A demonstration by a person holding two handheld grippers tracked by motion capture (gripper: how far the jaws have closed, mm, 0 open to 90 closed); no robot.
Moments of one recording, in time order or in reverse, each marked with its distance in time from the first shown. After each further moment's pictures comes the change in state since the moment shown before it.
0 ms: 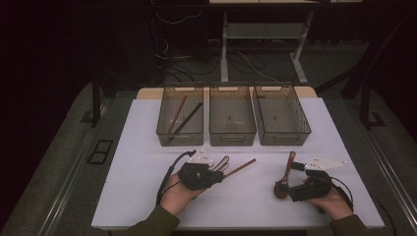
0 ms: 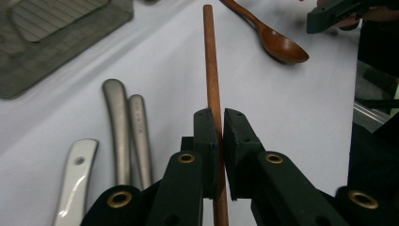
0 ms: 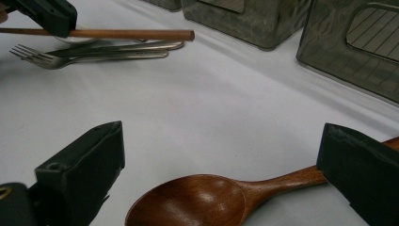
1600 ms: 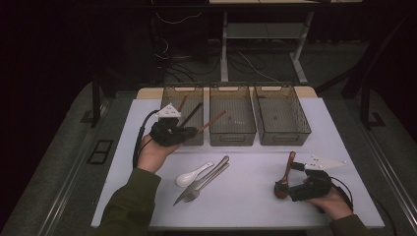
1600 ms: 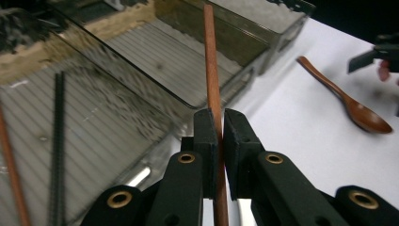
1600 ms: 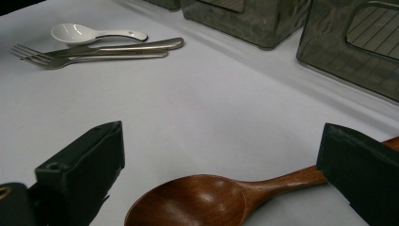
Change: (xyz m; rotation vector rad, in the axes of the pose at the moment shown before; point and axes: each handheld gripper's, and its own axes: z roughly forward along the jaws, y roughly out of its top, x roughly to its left) left arm 0.091 0.052 -0.066 -0.111 0.195 -0.058; right arm 0.000 0.000 0.000 0.005 0.002 0.001
